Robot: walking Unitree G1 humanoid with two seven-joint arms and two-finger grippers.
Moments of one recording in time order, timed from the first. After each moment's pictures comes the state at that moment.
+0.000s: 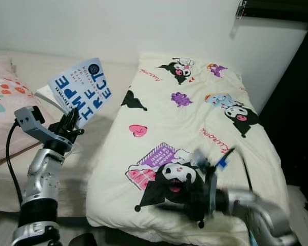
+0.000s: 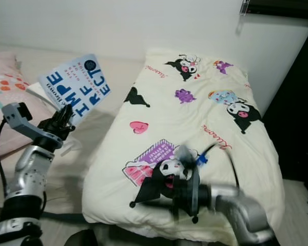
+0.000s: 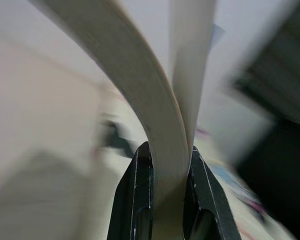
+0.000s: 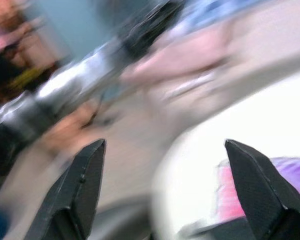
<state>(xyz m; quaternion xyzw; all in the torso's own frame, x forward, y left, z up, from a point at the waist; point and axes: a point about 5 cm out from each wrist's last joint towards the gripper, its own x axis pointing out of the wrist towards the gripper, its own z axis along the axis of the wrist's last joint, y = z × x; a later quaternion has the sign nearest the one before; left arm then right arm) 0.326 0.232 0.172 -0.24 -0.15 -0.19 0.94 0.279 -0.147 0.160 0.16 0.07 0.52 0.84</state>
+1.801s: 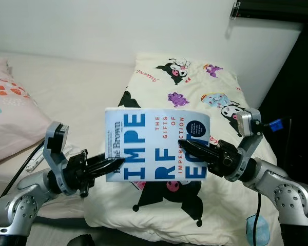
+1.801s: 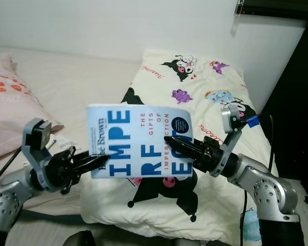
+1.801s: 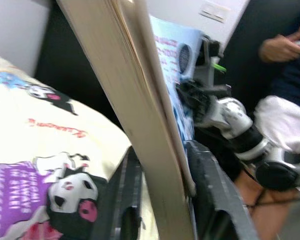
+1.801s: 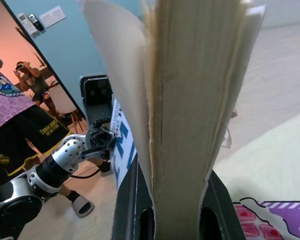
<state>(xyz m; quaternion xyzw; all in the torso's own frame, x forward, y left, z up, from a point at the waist) 0.258 0.192 0.175 -0.20 -0.06 -0.58 0.79 0.267 -0.172 0.198 0.24 0.03 0.55 0.80</state>
